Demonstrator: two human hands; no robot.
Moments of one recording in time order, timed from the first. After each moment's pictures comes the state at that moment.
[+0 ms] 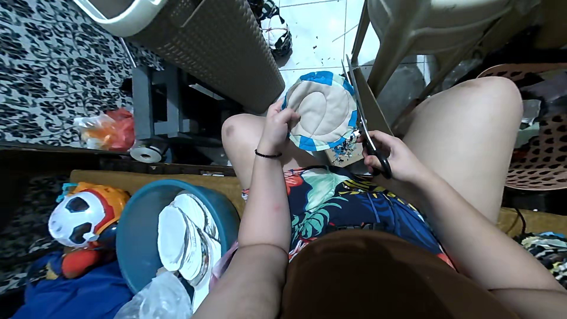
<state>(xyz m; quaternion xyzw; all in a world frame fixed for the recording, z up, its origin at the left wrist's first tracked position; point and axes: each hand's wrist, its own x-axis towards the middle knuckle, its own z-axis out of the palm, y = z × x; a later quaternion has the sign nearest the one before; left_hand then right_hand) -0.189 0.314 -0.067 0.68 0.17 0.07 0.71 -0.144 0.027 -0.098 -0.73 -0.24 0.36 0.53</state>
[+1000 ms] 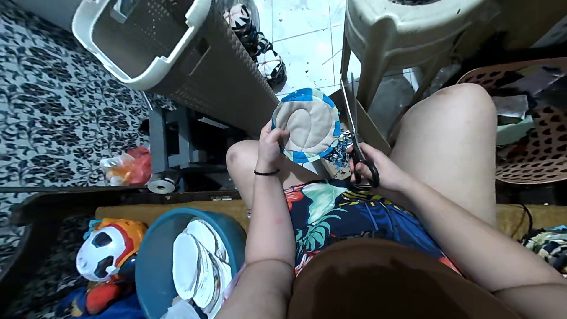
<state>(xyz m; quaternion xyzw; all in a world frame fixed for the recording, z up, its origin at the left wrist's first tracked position) -0.182 0.317 -0.066 0.65 0.15 0.11 0.74 -0.150 0.037 -0.098 -0.67 -0.19 0.40 0.60</state>
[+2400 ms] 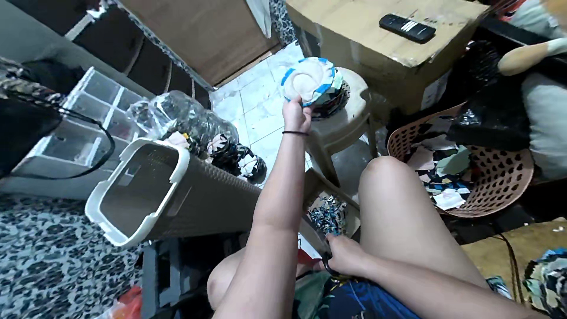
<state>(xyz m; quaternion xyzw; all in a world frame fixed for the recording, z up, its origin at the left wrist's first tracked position) 0.147 0.129 0.021 0.51 0.11 0.08 0.85 -0.136 0.051 -0.090 -0.80 -0.13 0.48 0.34</state>
